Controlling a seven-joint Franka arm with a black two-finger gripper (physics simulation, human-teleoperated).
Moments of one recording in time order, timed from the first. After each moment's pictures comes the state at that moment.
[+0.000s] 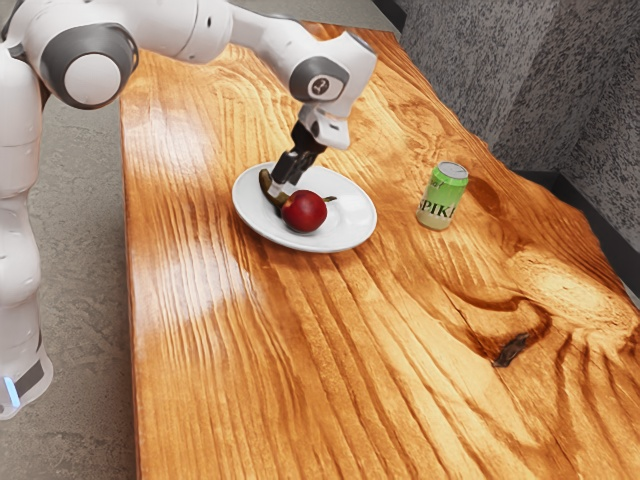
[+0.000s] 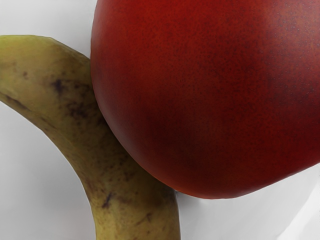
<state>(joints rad) 0.26 0.12 0.04 -1.80 0.08 1.67 1.03</state>
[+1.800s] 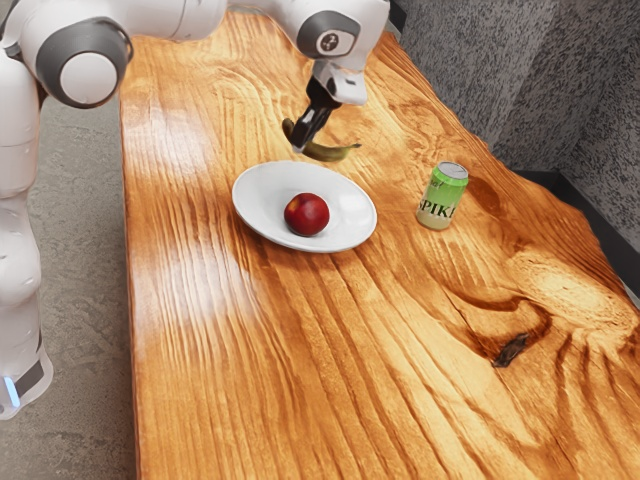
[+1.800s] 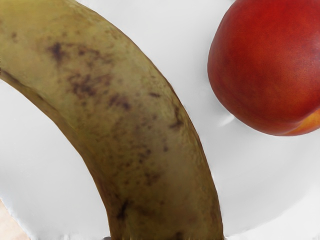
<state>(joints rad) 0.26 0.10 0.04 -1.63 0.14 1.61 0.97</state>
